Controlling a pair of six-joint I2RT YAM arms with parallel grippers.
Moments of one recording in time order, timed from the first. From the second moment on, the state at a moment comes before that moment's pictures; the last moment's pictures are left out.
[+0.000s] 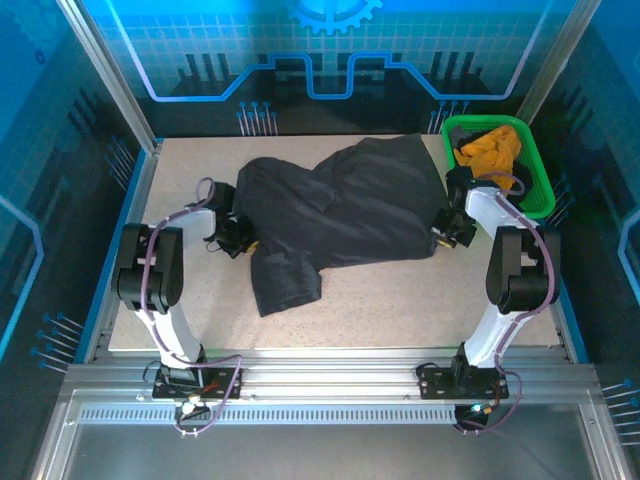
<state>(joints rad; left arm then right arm) -0.06 1.82 1.06 -0.47 0.31 -0.85 -0.02 1.80 1.28 -0.92 0.04 0.59</state>
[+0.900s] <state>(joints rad) 0.08 1.41 1.47 -0.54 0.17 -1.02 0.09 1.45 1.59 -0.80 -0.04 0.63</state>
